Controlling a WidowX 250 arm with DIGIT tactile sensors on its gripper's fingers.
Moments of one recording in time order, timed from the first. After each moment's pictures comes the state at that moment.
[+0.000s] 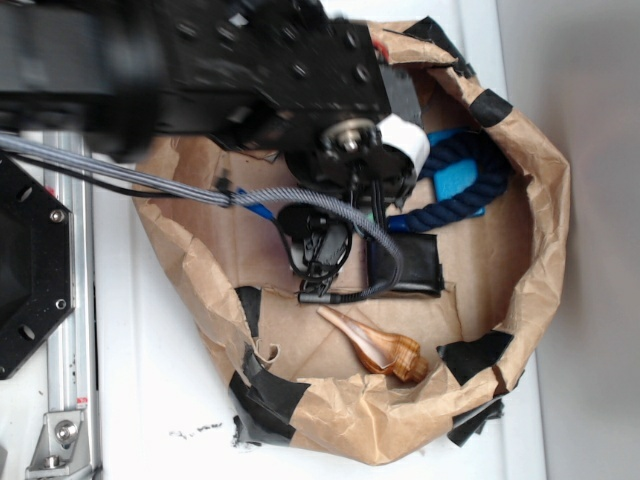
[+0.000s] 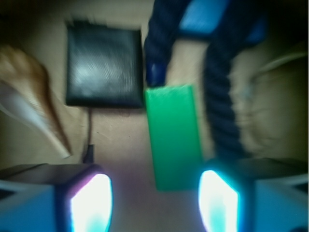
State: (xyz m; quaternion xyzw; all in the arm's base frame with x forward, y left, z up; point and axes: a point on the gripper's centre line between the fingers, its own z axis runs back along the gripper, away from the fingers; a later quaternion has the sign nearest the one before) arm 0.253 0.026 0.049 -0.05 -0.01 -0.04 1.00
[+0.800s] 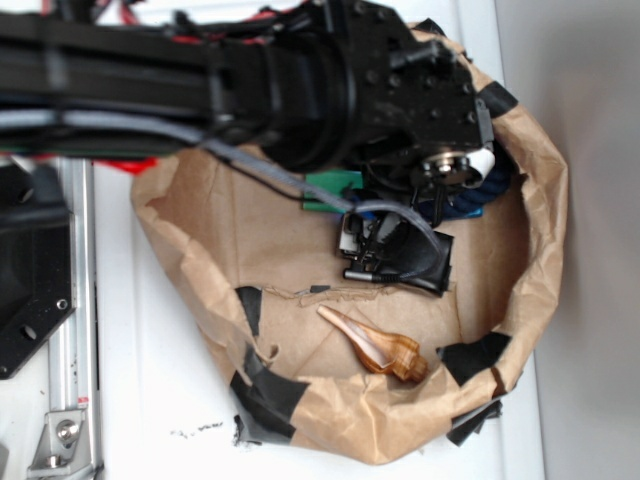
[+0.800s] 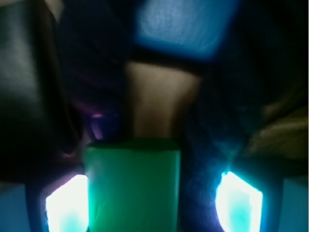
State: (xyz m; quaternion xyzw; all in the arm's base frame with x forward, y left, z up) arm 0.289 0.036 0.015 0.01 0.03 -0.09 1.00
